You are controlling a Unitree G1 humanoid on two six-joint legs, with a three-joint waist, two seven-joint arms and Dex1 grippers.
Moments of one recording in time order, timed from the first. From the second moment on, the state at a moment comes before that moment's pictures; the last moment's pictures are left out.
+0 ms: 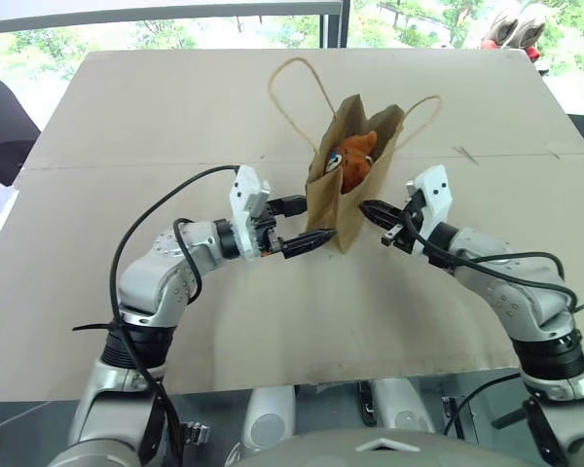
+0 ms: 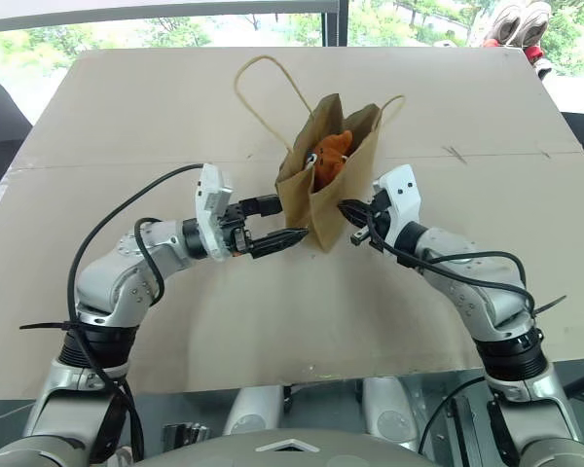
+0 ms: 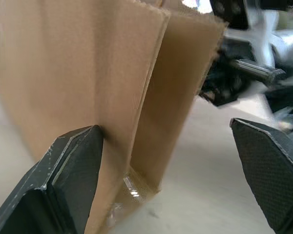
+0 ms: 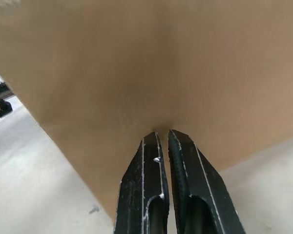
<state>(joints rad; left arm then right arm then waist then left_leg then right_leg) -0.35 0.51 -0.06 -0.21 -0.57 0.53 -0.83 -0.37 -0.42 0.16 -0.30 0.62 0.68 0.36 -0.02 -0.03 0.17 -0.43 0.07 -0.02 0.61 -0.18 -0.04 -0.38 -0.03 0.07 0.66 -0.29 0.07</state>
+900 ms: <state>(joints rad) -0.52 0.51 -0.04 0.14 -0.46 0.20 -1.15 0.30 -0.67 -0.35 -0.75 0.59 0.49 0.65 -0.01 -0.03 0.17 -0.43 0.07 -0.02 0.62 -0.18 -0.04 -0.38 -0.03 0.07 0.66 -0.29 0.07</state>
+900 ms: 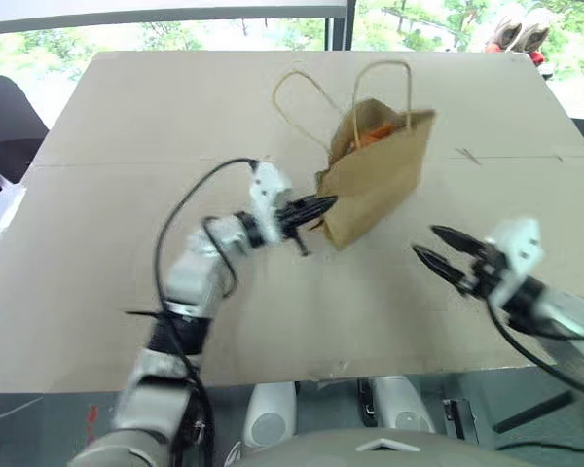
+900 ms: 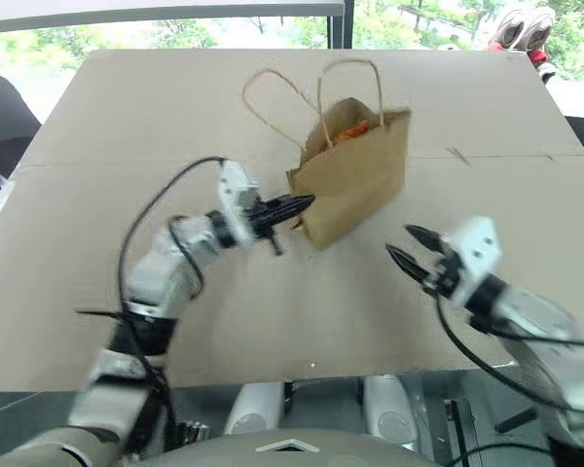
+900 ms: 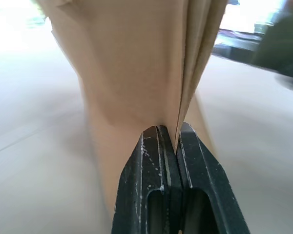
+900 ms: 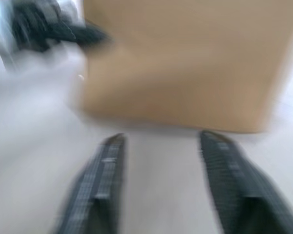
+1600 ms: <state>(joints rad) -0.60 0.65 -0.02 0.50 -0.44 -0.11 -1.47 0.43 -0.66 -0.48 -0.75 0.57 0.34 0.81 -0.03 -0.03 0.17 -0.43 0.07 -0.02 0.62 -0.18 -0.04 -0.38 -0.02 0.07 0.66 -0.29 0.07</state>
